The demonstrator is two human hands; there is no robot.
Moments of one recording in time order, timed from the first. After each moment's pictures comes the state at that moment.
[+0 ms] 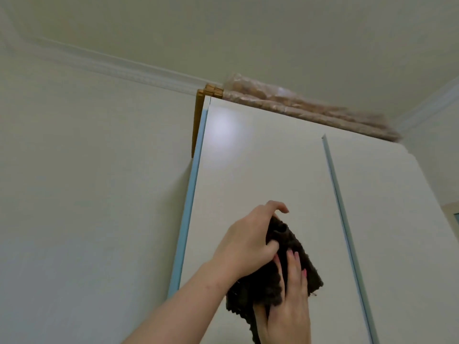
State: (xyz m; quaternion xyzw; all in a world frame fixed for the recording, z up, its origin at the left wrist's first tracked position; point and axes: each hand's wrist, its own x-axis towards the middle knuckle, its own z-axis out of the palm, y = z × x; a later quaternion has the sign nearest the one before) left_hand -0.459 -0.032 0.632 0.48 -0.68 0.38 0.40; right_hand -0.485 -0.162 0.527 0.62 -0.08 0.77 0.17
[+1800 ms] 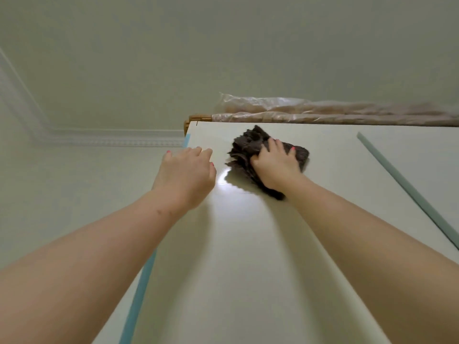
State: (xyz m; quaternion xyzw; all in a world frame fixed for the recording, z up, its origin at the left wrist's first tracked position) left_hand -0.367 -0.076 0.816 0.62 -0.27 0.70 0.24; right_hand -0.439 -0.236 0.899 0.68 -0.20 0.66 0.24
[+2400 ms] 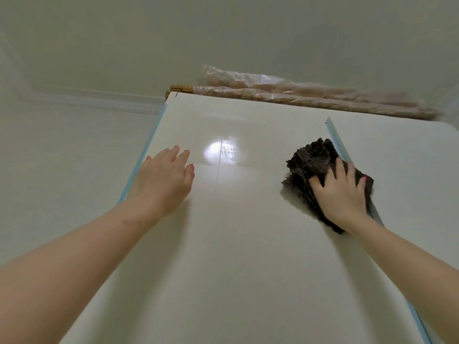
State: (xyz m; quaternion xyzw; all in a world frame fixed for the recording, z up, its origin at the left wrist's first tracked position) left_hand -0.388 -0.111 0.752 0.65 -0.31 0.62 0.32; right_hand -0.547 -0.375 0.786 0.66 -0.28 0.68 0.15
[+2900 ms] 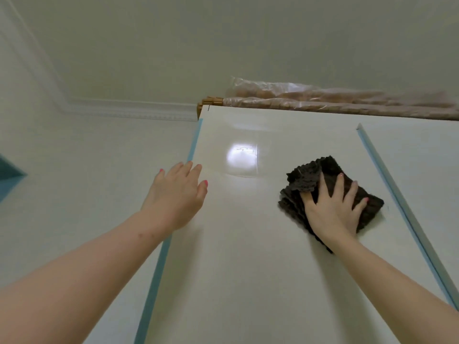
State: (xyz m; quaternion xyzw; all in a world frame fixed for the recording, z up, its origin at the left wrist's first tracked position) left_hand -0.370 -0.049 0.740 0.70 -0.27 0.61 0.24; right_hand -0.486 -0.299 0.761 0.65 -0.30 0.69 0.08
